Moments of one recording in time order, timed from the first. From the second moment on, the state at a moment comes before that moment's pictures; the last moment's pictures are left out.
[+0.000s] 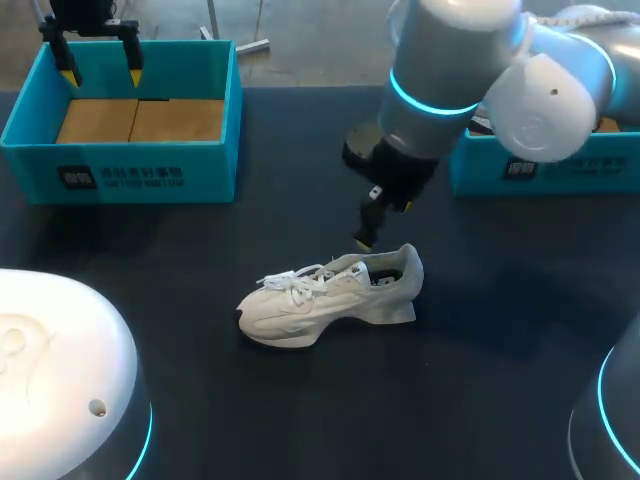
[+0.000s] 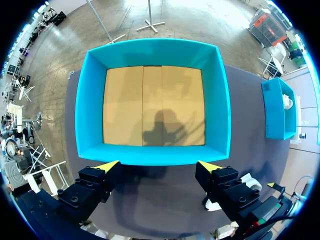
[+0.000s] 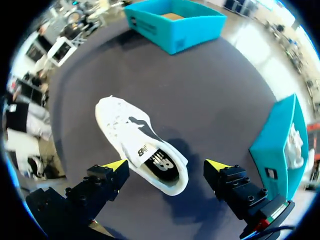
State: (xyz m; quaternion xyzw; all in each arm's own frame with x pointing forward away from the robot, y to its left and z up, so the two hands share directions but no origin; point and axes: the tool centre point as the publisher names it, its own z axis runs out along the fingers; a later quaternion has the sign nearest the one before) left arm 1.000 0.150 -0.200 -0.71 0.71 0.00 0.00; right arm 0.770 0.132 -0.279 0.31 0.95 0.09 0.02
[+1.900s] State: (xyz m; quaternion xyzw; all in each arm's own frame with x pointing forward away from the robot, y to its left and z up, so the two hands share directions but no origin) left arm 1.000 0.150 -0.200 -0.71 0.71 0.00 0.00; right arm 0.769 0.084 -0.299 0.04 0.93 0.35 0.00
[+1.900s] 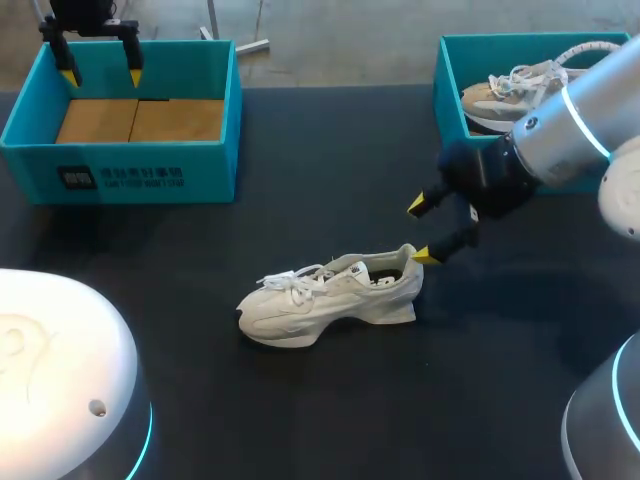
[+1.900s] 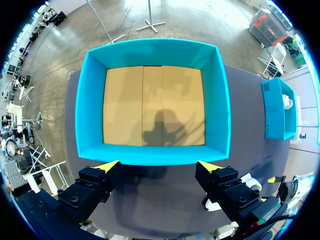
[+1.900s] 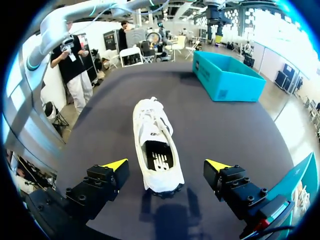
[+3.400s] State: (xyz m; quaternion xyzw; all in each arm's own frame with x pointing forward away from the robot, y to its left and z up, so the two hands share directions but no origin) left arm 1.000 0.150 -0.200 -0.71 0.71 0.00 0.00; right arm 0.763 0.023 -0.372 -0.04 0.89 0.44 0.06
